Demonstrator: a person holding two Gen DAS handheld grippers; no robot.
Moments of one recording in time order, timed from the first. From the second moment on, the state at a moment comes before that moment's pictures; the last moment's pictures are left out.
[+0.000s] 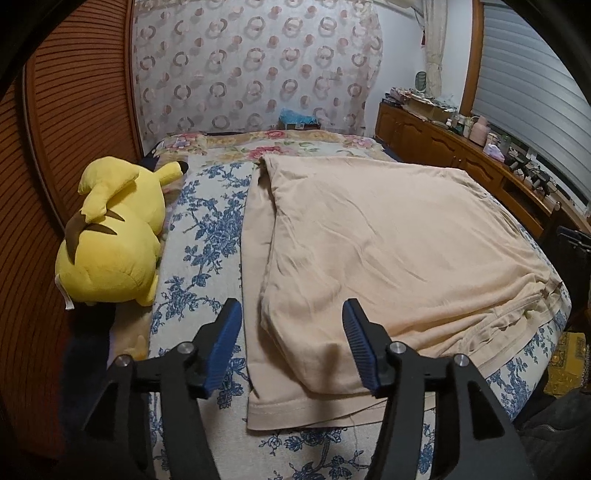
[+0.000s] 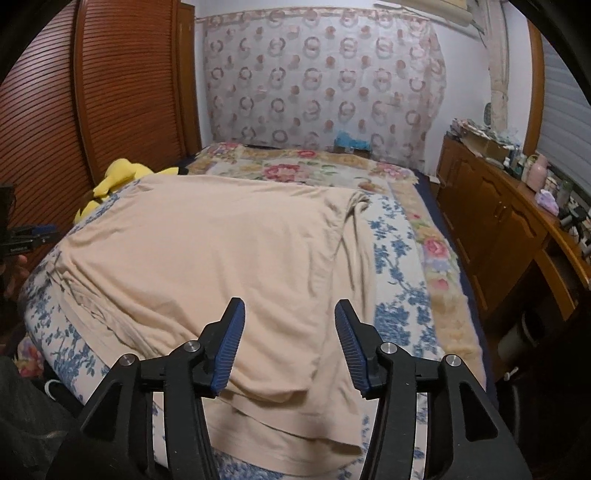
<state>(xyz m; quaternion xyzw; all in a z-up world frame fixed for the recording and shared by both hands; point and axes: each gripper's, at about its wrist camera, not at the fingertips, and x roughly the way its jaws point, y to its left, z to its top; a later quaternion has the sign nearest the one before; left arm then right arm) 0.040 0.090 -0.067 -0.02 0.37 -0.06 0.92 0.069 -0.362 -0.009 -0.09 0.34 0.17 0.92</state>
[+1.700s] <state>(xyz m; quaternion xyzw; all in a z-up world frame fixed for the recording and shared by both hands) 0.044 0.086 -0.103 -0.03 0.40 -0.08 0.91 0.113 -0.304 -0.086 -0.12 0.42 0.21 0.88</state>
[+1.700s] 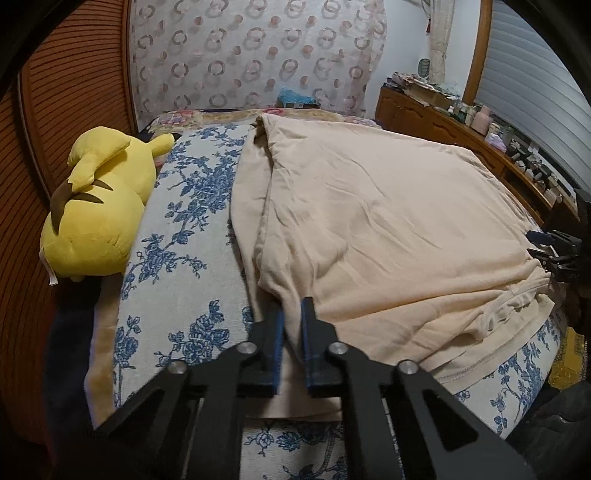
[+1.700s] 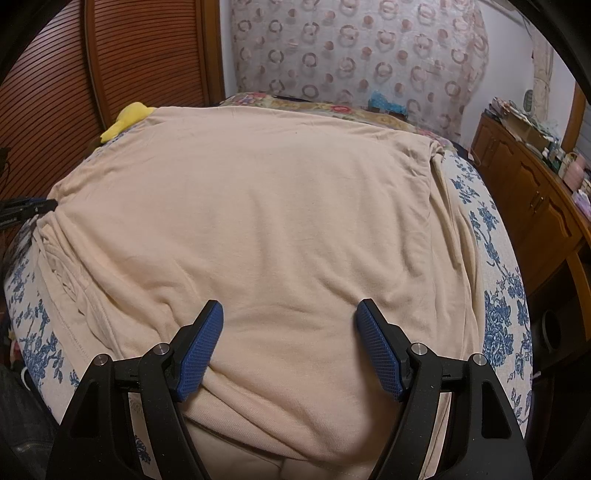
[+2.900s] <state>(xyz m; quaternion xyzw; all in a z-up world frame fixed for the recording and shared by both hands) 0.110 -0.146 0.032 0.05 0.29 -0.34 0.89 0.069 -0.390 -0.031 -0.04 0.35 0.16 0.92</state>
